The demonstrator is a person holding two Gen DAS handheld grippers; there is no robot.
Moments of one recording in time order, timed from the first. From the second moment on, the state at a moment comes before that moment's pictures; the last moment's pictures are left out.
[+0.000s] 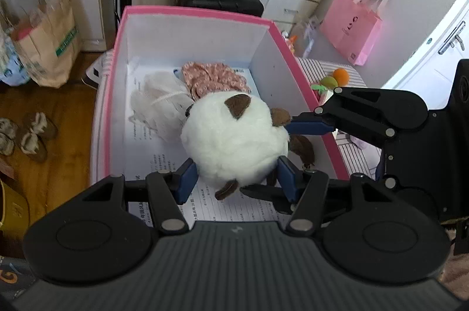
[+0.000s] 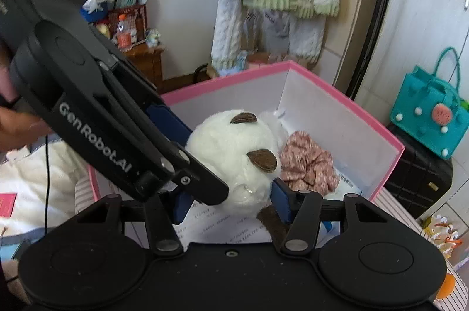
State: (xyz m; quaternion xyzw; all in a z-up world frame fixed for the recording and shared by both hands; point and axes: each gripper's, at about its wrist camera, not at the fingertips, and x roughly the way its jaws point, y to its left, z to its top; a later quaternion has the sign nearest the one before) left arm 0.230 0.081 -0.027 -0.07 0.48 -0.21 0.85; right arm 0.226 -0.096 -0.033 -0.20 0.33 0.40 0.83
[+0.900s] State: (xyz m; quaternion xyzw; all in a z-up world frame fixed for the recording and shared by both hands) left arm 0.246 0.065 -0.029 -0.04 0.49 -0.19 0.85; right arm 0.222 -0.109 -0.026 -0.24 0.36 0.35 0.83
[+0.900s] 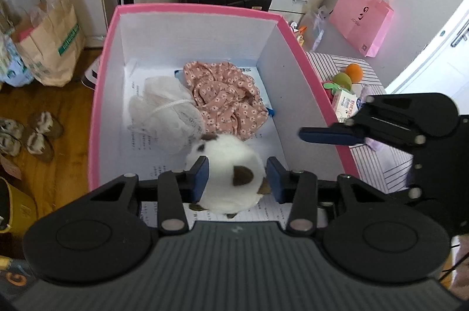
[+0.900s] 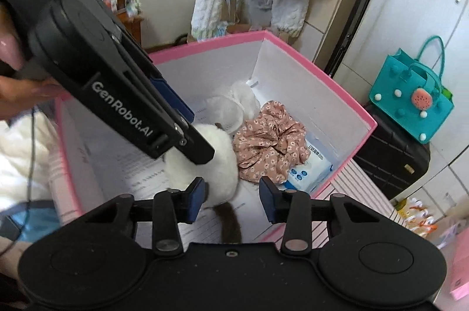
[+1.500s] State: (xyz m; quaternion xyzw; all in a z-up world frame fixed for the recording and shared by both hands) left arm 0.151 0.054 0.037 0.04 0.43 -0.19 0.88; right arm 0.146 -0.155 0.035 -0.14 0.34 0.35 0.86
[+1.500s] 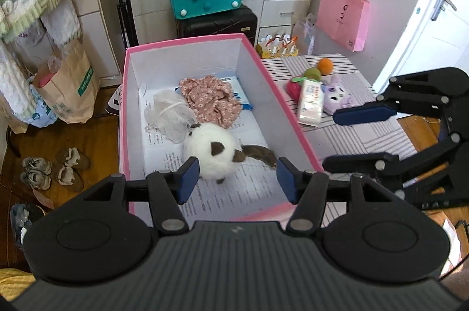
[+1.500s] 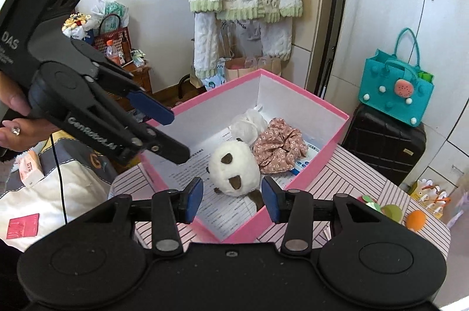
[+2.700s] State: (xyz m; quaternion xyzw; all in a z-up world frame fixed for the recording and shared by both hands) left arm 0.011 -0.015 0.021 0.06 0.35 -0.28 0.89; right arm 0.015 -0.271 0.022 -0.11 0.30 0.28 0.91
